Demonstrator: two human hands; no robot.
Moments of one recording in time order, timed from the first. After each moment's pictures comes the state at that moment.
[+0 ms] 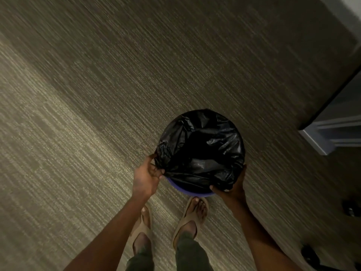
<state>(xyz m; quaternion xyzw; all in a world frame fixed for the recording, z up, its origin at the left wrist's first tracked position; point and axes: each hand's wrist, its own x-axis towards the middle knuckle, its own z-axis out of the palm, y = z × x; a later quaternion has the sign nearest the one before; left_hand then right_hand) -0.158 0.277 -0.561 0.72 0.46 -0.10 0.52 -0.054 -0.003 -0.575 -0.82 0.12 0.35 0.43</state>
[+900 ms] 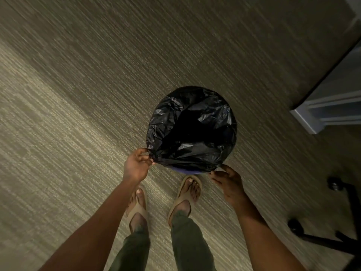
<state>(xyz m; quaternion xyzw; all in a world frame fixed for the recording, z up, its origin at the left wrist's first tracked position) -0.186 0.274 -0.606 0.56 0.55 -0.15 0.60 -0.075 -0.025 -0.569 -0.65 0.34 0.39 0.56</state>
